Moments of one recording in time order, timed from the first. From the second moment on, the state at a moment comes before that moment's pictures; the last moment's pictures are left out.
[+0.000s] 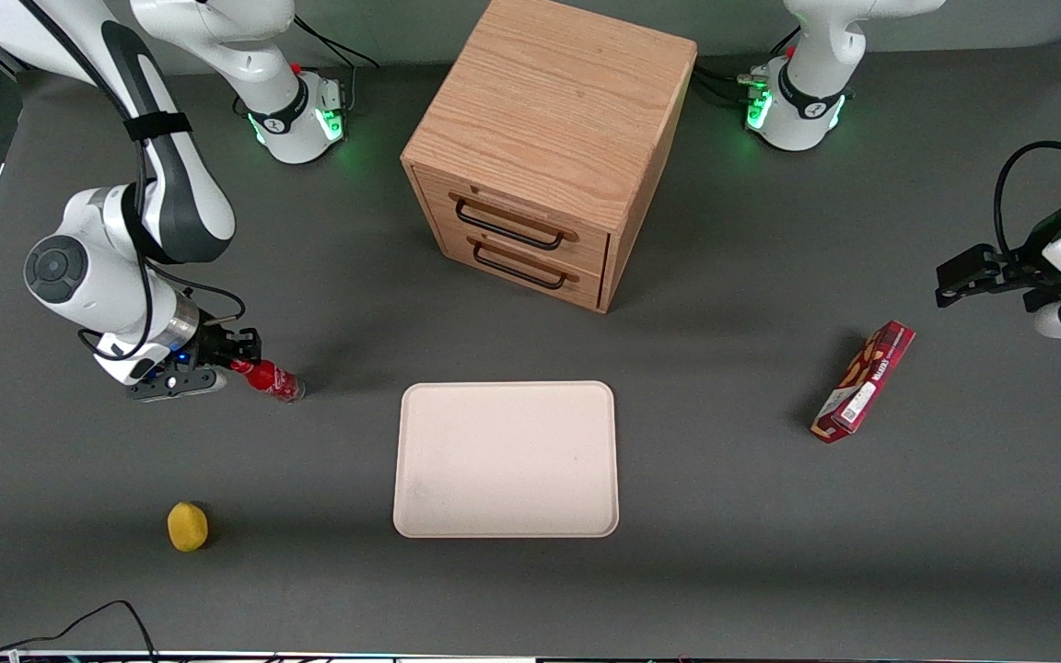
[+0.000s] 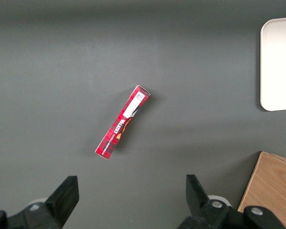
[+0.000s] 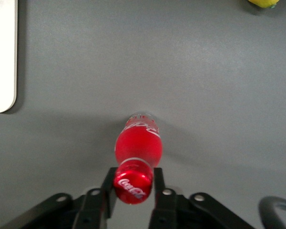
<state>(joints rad) 0.00 0.18 0.06 -2.12 0.02 2.28 -0.07</state>
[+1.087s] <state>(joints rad) 0.03 0.24 0.06 -1.29 0.02 1.41 0.04</state>
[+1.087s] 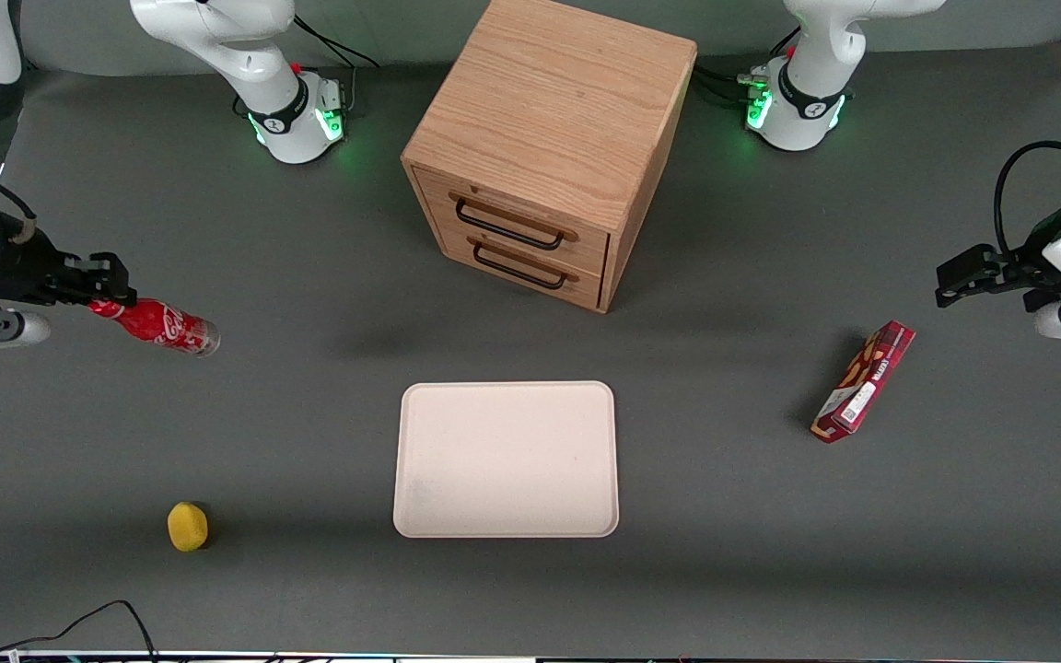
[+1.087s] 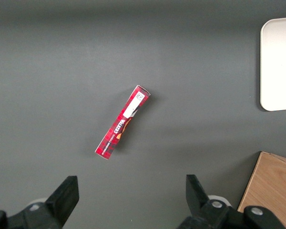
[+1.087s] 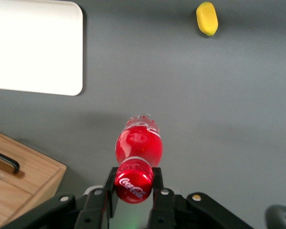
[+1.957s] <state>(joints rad) 0.40 0.87 -0.04 -0.95 0.02 1.93 0.48</state>
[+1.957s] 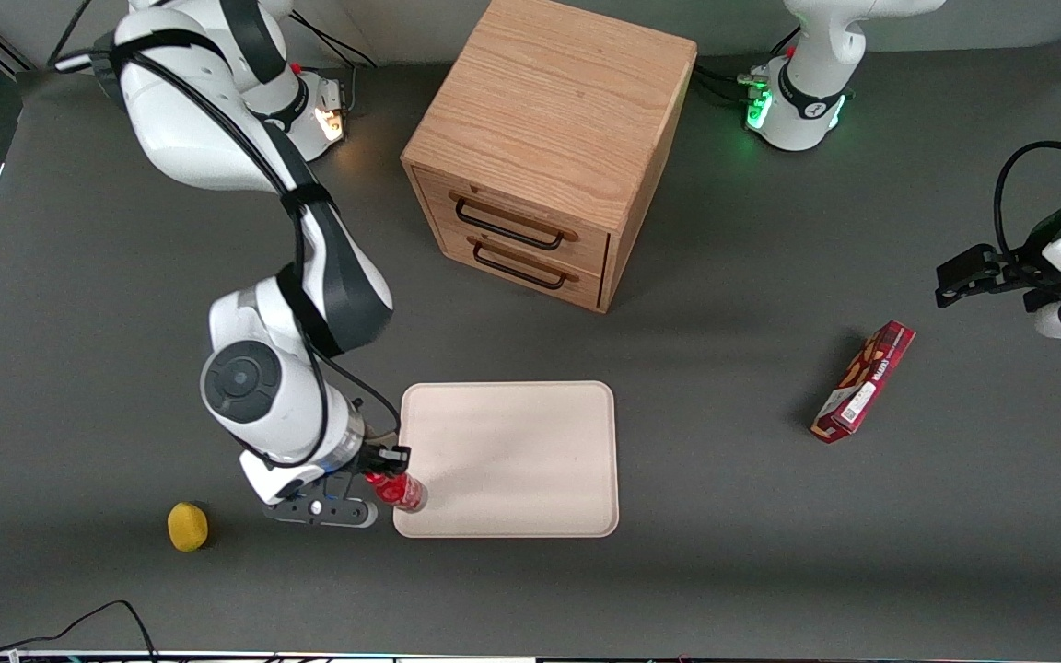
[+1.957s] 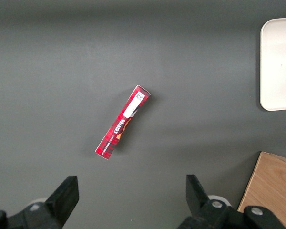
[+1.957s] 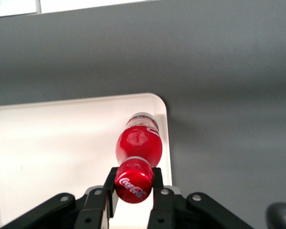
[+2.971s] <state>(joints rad) 0.43 0.92 -0.05 -0.94 0.00 1.96 0.50</state>
